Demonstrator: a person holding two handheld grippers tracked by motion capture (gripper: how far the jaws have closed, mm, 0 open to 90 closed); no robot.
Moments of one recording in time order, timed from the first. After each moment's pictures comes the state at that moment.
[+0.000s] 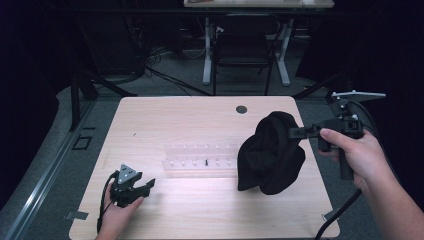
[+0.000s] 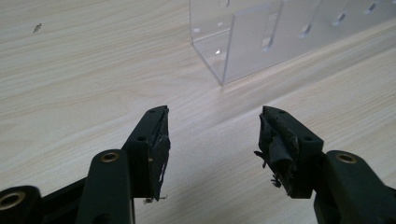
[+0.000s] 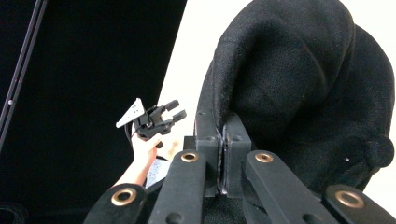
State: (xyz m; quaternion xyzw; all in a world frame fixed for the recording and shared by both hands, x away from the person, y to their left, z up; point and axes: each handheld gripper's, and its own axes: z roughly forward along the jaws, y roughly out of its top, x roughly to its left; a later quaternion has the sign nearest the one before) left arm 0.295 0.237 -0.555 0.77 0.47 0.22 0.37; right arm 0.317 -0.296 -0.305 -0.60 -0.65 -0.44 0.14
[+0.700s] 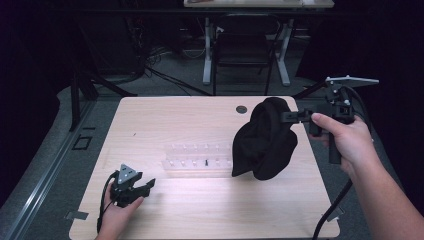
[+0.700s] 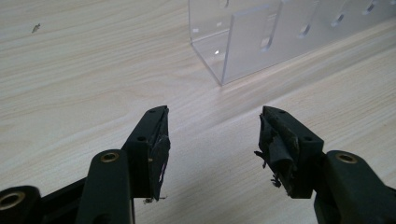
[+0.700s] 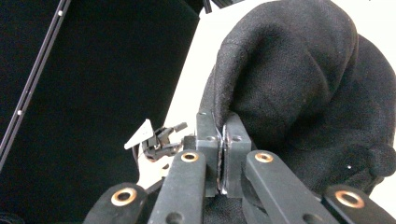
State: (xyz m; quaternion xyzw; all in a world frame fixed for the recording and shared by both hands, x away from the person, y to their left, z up) left arm 0.295 0.237 -0.555 0.77 0.47 0.22 0.37; right arm 0.341 -0.280 -0.290 -0.58 -0.65 -0.48 0.13
